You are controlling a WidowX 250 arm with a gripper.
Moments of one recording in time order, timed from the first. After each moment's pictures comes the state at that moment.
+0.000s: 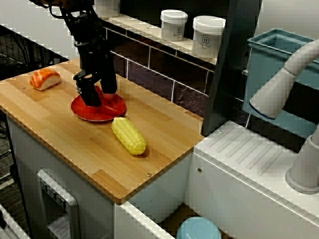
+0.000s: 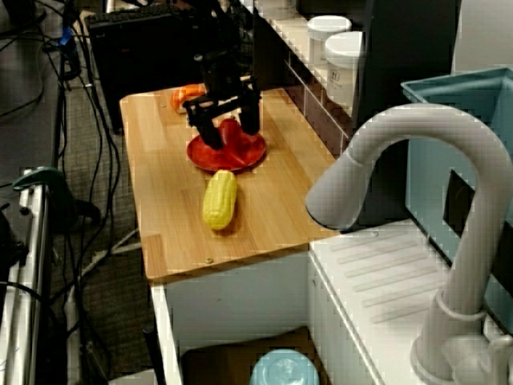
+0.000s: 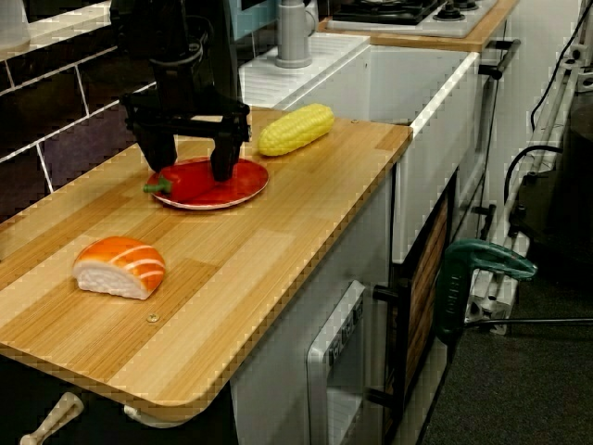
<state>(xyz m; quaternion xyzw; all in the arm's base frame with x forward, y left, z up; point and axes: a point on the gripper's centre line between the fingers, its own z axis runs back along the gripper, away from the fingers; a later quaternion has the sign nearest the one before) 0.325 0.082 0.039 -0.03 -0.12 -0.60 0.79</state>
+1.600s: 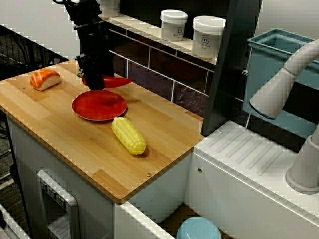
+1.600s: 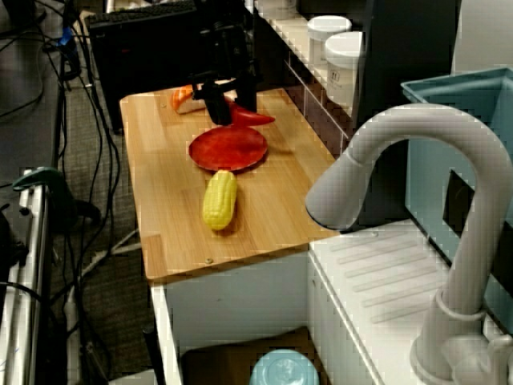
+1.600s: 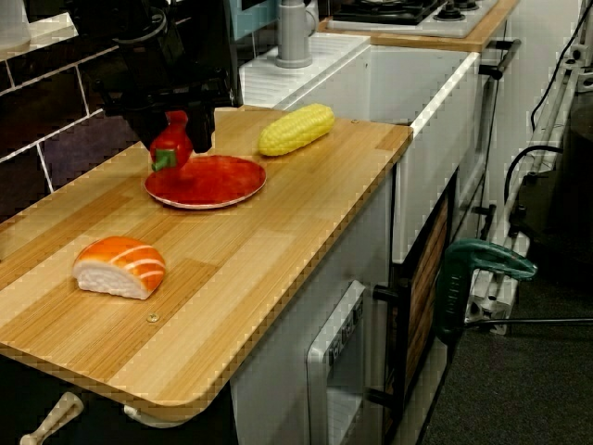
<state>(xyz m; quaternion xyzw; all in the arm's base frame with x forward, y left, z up) 0.331 0.088 0.065 -0.12 -0.13 -0.56 0.81</state>
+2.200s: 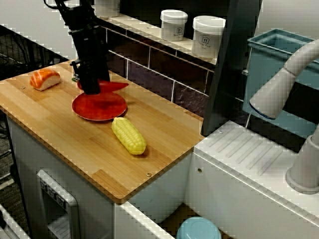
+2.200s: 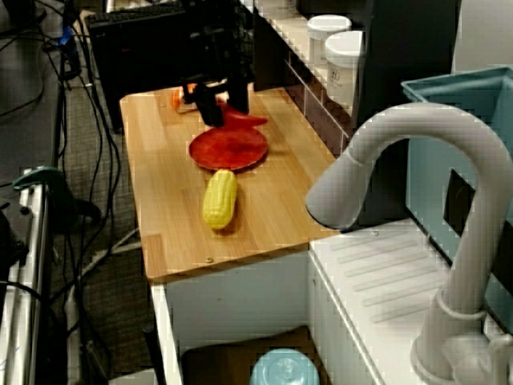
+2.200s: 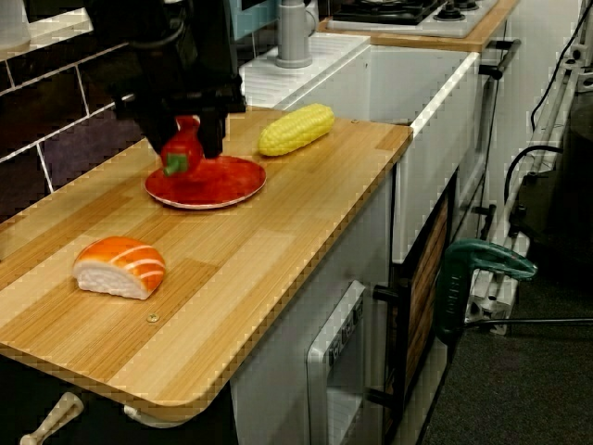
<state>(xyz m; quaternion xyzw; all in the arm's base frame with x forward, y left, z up) 0.321 0.088 0.065 -0.09 -0.13 -0.56 0.82</state>
